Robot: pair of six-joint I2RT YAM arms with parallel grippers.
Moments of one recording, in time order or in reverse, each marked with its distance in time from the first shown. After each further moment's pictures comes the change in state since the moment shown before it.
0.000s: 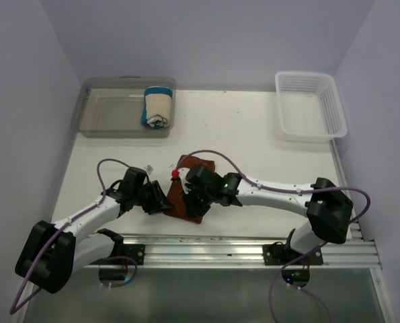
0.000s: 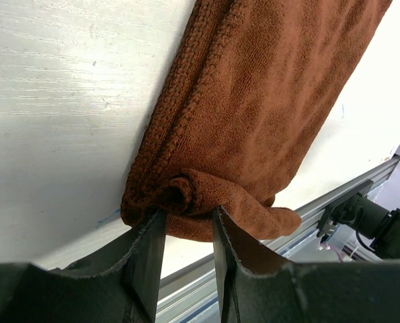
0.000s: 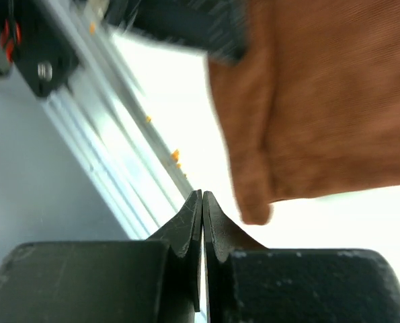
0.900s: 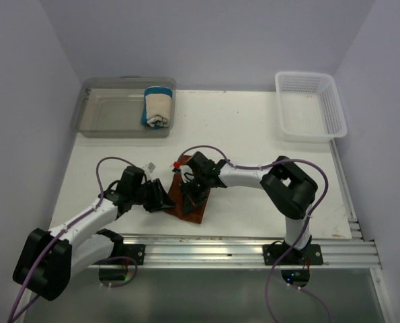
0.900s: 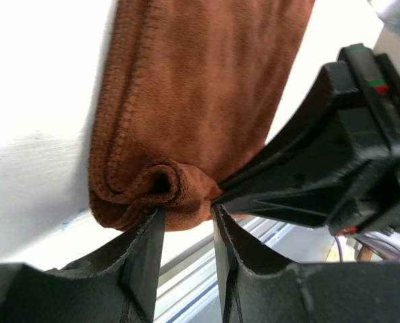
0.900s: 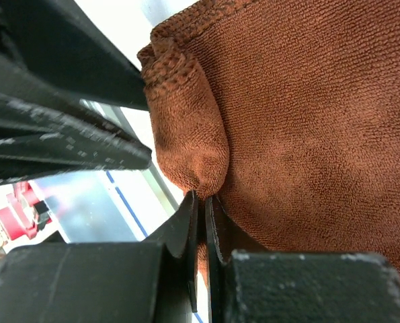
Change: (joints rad) left arm 0.005 -0.069 -0.003 0.029 0.087 0.042; right arm -0.167 0.351 0.079 0.108 -0.393 0.057
